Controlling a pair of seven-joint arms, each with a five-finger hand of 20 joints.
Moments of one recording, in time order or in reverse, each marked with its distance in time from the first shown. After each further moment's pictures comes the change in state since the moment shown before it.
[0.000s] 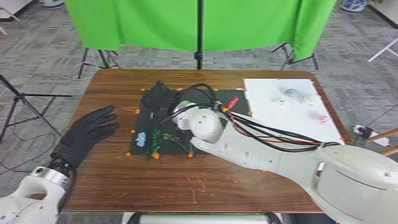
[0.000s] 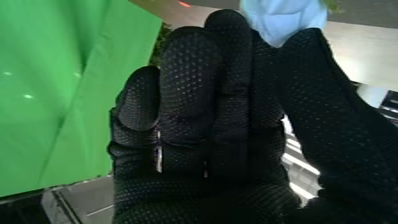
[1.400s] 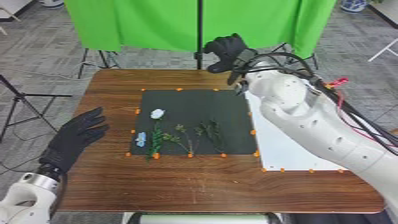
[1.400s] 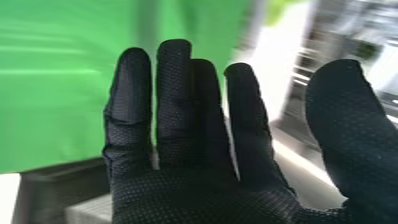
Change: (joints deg) left arm 3.3 -2.1 -3.9 -0.7 0.0 0.4 0.6; right arm -7.9 27.9 25.9 -23.8 10.2 -5.0 2.3
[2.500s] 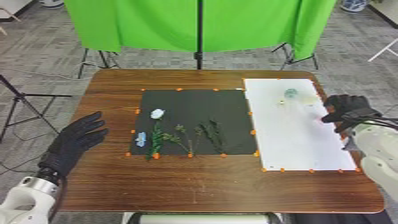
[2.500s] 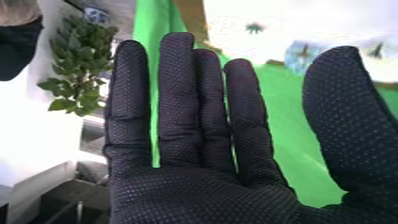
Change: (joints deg) left arm 1.3 -1.2 -0.9 -0.1 -0.1 -0.6 -1.1; right arm -48.9 25.0 39.7 -8.3 2.6 -3.9 11.4
